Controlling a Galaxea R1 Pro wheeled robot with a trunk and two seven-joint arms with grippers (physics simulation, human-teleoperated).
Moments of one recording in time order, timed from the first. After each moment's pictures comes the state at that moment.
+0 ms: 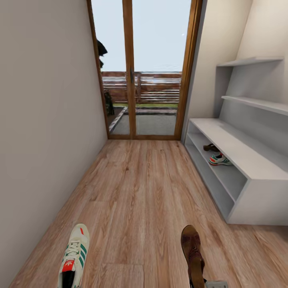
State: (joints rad) left arm -0.16 0.05 0.12 -0.34 0.03 -0.54 0.07; right arm -0.16 -0.05 0.09 -0.43 -0.03 -0.48 -0.03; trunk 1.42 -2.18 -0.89
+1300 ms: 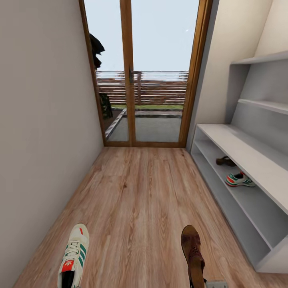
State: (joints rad) left arm -0.16 0.05 0.12 -0.34 0.03 -0.54 0.07; right arm -0.16 -0.05 0.09 -0.43 -0.03 -0.48 -0.03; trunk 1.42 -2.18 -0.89
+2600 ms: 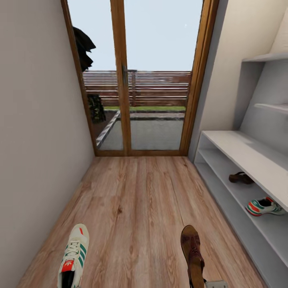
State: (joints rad) left arm -0.16 0.05 0.12 -0.34 0.03 -0.54 0.07; right arm -0.16 -0.05 0.09 -0.43 -0.03 -0.48 -0.03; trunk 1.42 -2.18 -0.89
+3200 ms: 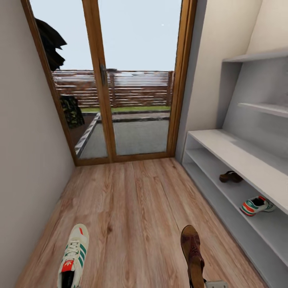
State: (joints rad) left arm -0.16 0.05 0.12 -0.34 0.03 -0.54 0.07; right arm -0.16 -0.05 0.09 -0.43 -0.03 -0.48 -0.03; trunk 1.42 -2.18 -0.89
